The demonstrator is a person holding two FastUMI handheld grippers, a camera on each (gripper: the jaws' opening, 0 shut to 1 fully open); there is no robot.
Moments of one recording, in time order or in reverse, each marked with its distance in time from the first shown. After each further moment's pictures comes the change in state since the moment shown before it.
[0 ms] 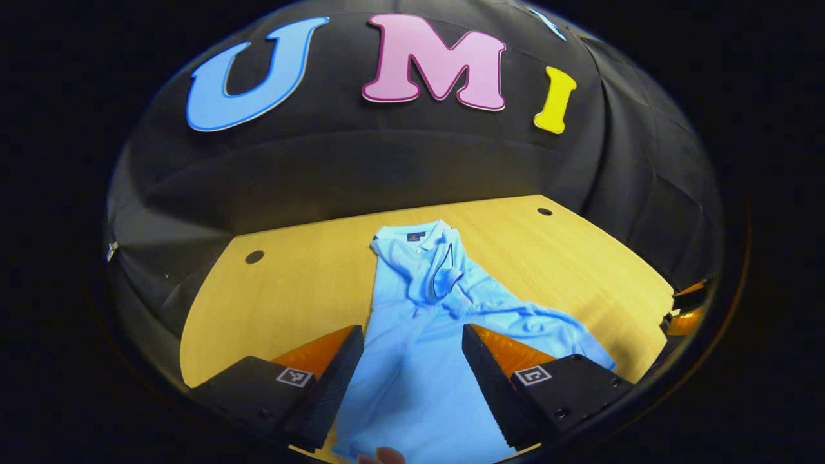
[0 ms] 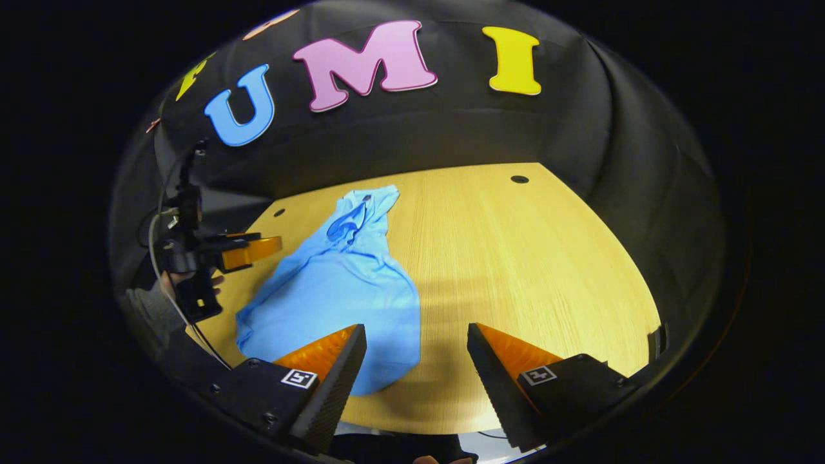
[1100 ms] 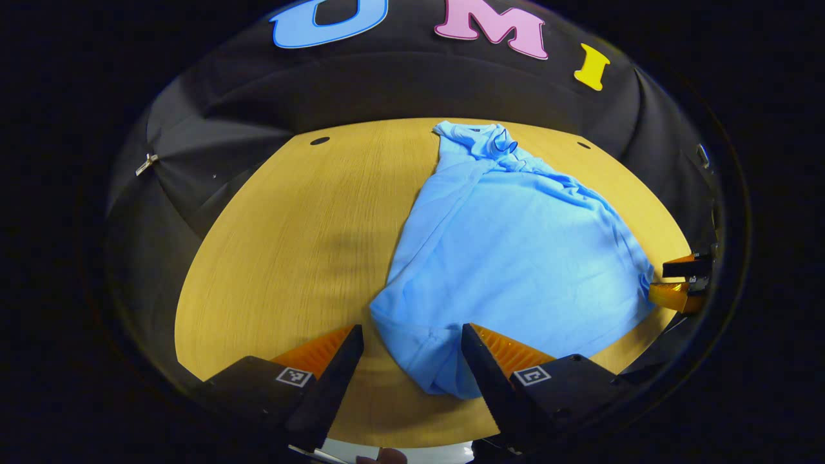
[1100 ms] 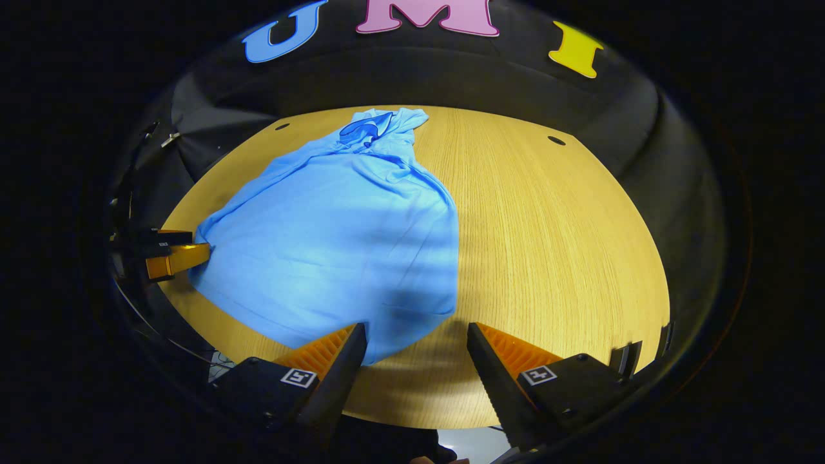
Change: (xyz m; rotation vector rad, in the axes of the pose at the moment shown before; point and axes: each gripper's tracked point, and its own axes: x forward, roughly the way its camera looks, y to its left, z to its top) left arm -0.064 0.043 -0.191 -0.112 0.319 0.143; right arm 0.061 0.024 -0.103 -0.186 0.225 -0.063
